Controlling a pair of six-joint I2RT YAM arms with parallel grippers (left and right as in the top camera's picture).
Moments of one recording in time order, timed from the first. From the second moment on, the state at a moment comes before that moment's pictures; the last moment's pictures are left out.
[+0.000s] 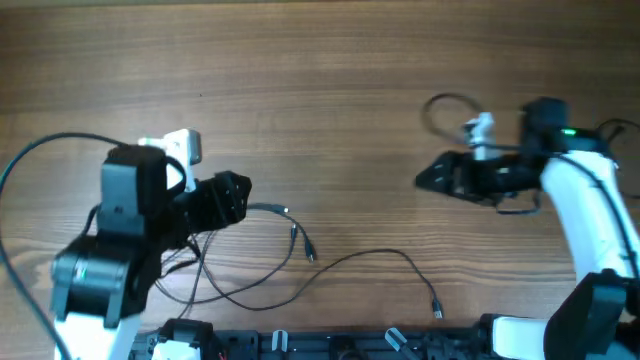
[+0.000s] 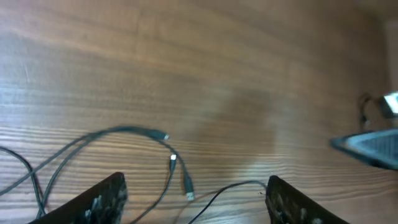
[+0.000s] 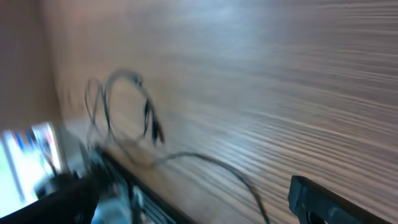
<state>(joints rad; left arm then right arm) -0.15 0.91 1.12 -1.07 0.26 -0.42 -0.10 1.51 1.06 -1.10 -0.75 -0.15</state>
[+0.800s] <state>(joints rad) -0.15 0.84 1.12 -1.26 0.19 -0.42 0.90 1.51 0.87 -0.56 -0.54 -0.69</state>
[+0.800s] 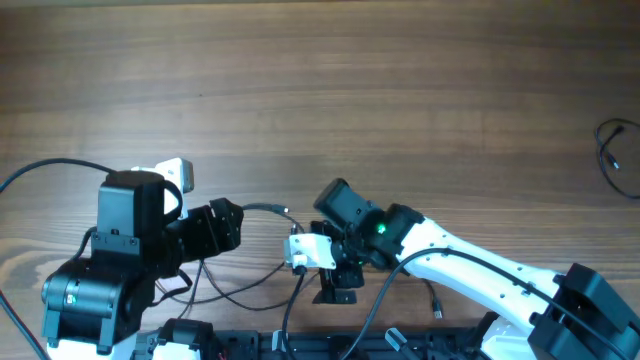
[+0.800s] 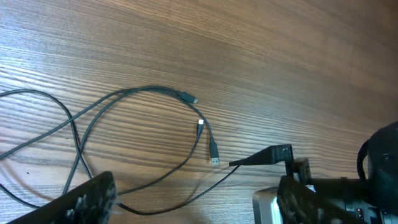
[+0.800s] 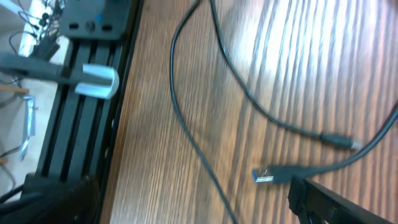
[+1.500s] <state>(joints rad) -0.15 0.84 1.12 -1.28 0.19 -0.42 0.90 1.51 0.67 -0.33 -0.55 -0.72</state>
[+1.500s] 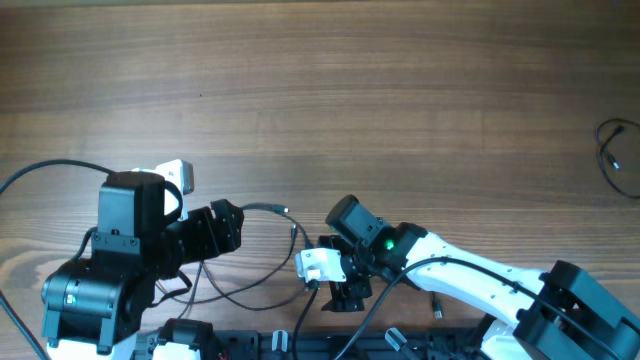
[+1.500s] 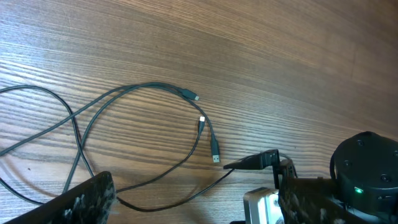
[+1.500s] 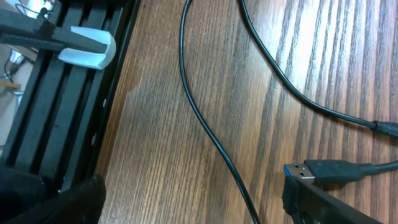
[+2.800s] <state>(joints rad) -0.15 0.84 1.12 -1.29 0.19 -0.42 0.25 0.92 1.09 -0.18 -0.19 -0.45</state>
